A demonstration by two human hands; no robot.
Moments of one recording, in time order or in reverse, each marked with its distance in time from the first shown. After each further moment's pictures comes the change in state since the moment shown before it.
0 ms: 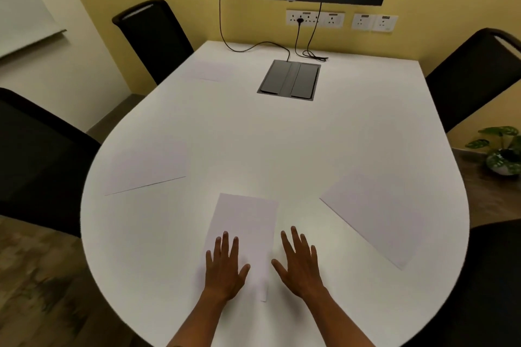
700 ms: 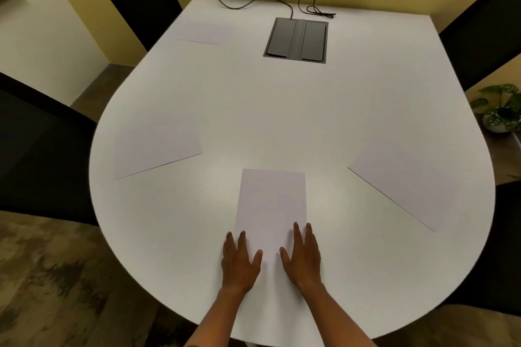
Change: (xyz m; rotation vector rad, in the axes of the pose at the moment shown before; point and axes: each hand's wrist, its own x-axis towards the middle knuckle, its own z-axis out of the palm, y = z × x) left_hand -0.007 -0.083 0.031 -0.558 -0.042 -0.099; right_hand 0.001 -0.108 0.083 0.228 0.030 0.358
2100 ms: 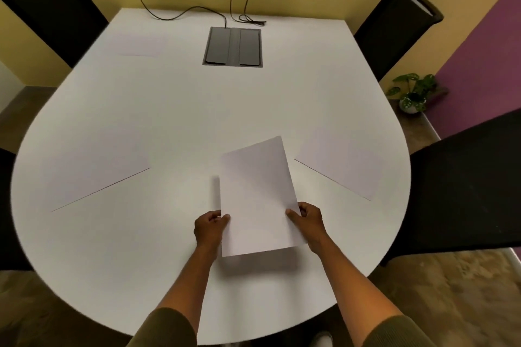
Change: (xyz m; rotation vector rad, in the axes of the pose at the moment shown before) left_hand 0.038 0.074 -0.035 -0.750 0.048 -0.112; right_hand 0.000 0.054 -0.121 0.960 0.161 0.174
